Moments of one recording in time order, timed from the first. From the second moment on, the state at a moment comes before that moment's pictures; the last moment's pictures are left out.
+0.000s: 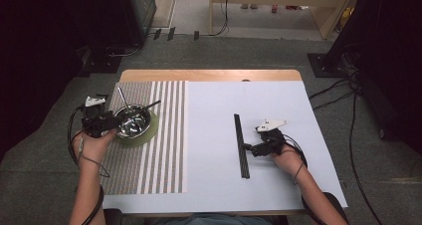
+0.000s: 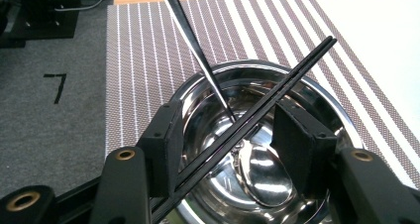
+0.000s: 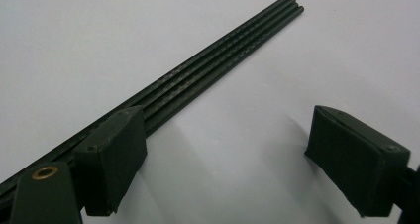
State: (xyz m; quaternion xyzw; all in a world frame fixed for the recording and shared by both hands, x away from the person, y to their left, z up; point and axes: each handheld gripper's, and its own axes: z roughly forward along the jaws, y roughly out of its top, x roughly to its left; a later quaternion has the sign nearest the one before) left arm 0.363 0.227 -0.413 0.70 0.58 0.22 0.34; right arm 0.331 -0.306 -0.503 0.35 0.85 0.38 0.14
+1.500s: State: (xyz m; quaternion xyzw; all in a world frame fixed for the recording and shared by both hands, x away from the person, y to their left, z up) left arm 0.401 0.191 -0.429 0.73 0.55 0.23 0.33; right arm 0.331 -0.306 -0.503 0.35 0.85 0.38 0.14
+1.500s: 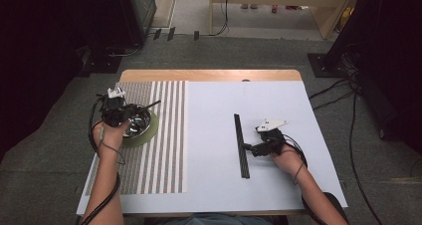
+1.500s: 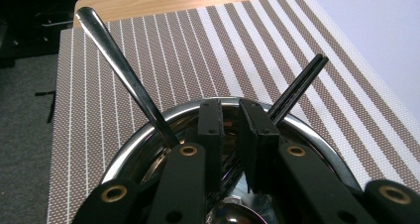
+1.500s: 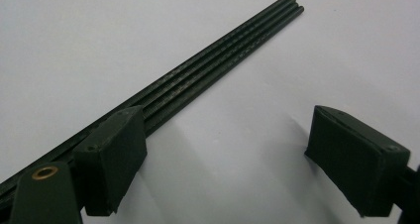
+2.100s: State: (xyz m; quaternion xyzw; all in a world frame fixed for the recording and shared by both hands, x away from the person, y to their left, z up) left arm 0.405 0.188 -0.434 0.74 0.54 0.23 0.32; right arm 0.331 -0.306 -0.503 0.35 0.85 0.38 0.14
